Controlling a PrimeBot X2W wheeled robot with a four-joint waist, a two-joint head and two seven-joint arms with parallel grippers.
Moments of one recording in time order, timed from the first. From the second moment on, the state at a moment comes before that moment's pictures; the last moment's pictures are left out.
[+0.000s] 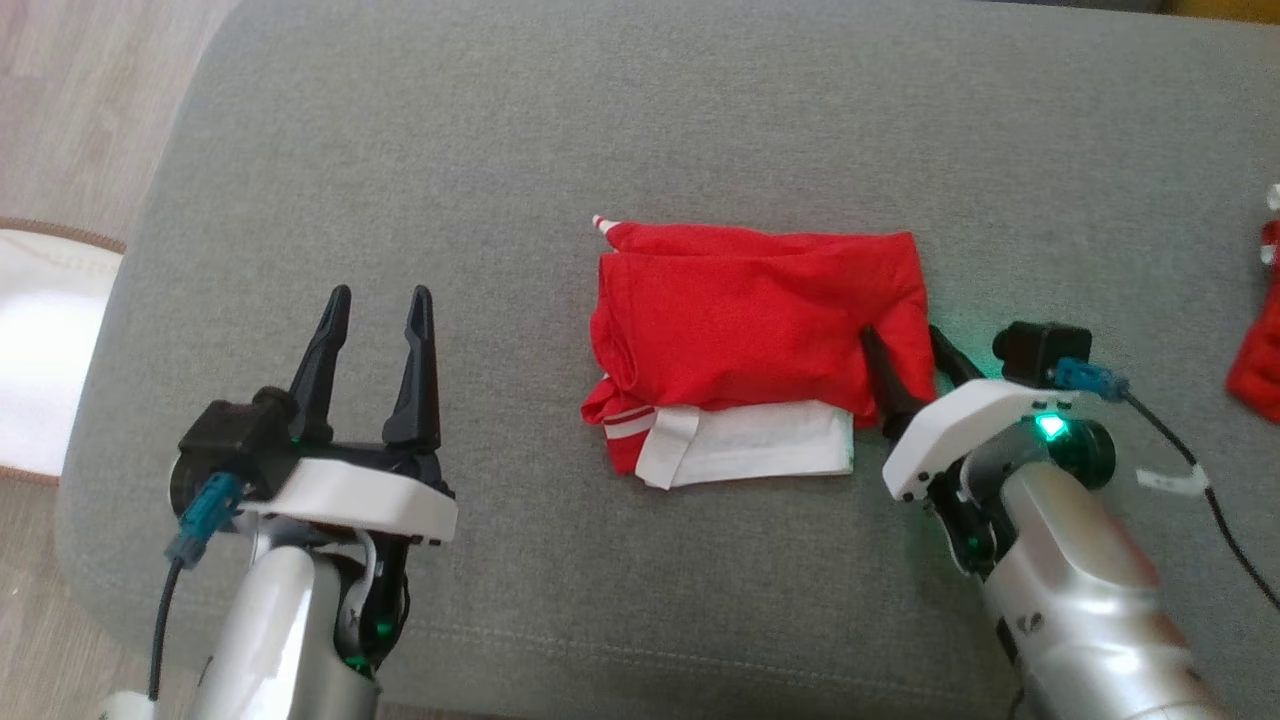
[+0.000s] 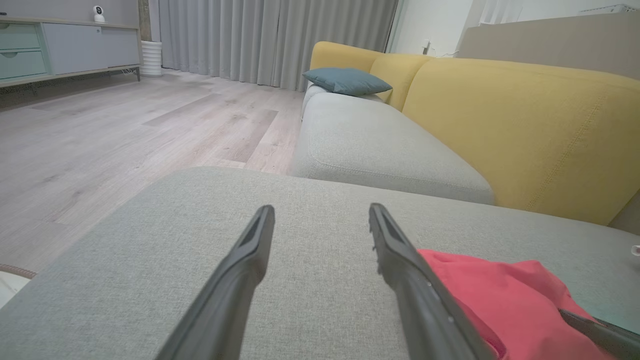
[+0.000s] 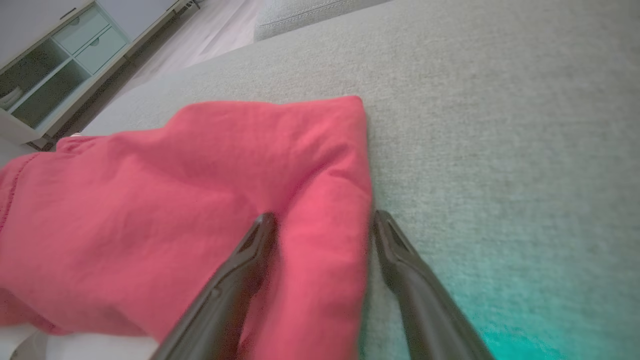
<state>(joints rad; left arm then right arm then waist) -0.20 0.04 -0.16 0.18 -0.24 -0.05 -0.25 -0.52 -0.06 0.23 0.88 0.41 0.12 -0.06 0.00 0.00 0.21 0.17</state>
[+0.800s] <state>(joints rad) -0.20 0.04 -0.12 0.17 -0.24 -0.05 -0.26 -0.69 -0.13 0.16 0.86 -0.08 0.12 -0.17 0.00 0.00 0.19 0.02</state>
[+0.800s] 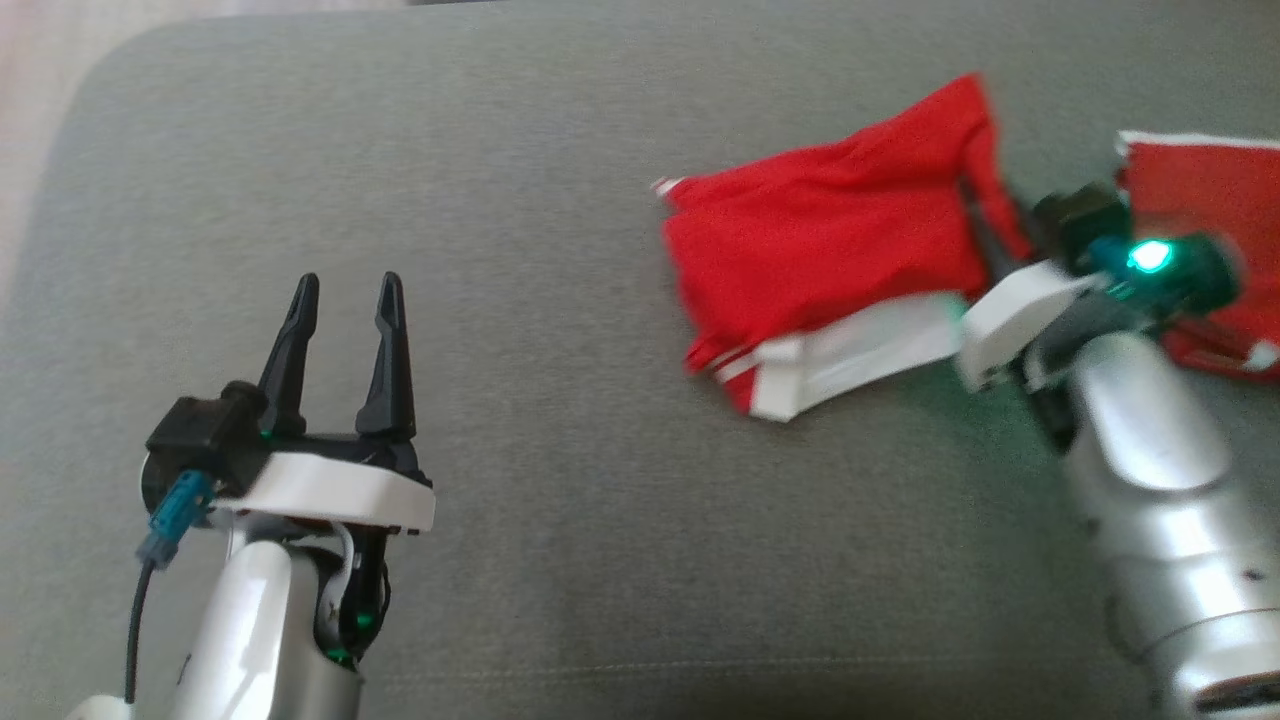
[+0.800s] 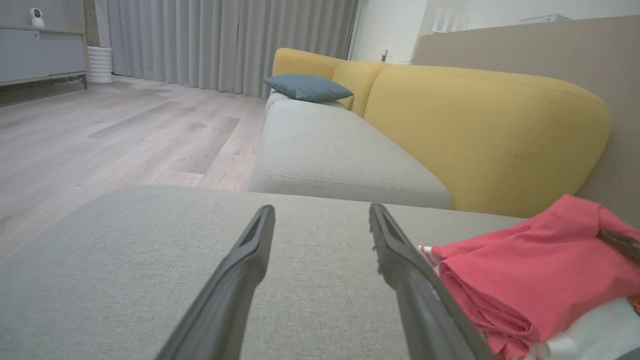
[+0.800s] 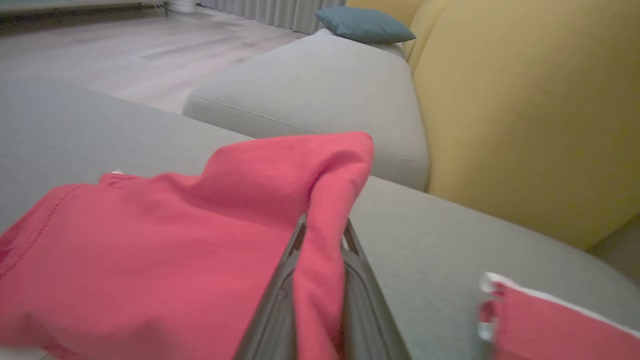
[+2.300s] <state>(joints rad) -0.31 0.04 -0.09 0.17 -0.19 -0.12 -0.26 -0.60 -0.40 -0.10 0.25 -0.12 0.12 0.22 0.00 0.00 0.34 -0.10</state>
